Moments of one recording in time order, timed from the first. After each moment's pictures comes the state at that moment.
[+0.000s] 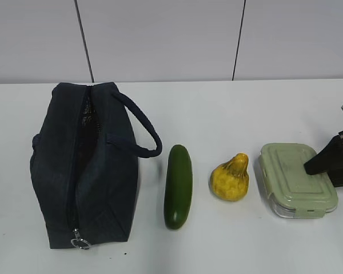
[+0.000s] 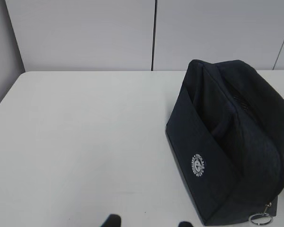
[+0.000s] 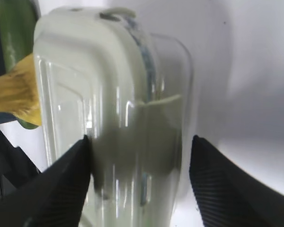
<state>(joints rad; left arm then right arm) 0.02 -0.02 -0.52 -0.10 1.11 0.13 -0.45 2.09 -1.18 0.88 1.20 -0.98</state>
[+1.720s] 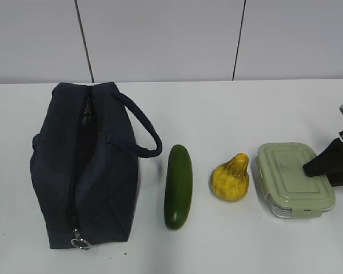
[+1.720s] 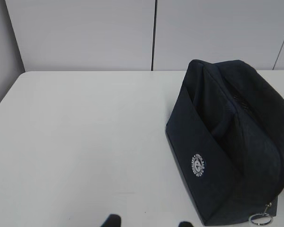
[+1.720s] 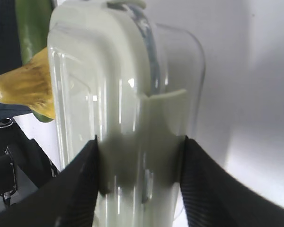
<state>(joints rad) 0.02 -0.02 -0.52 -0.10 1.11 0.13 -0.45 2.10 -1.18 0.90 1.24 -1.01</state>
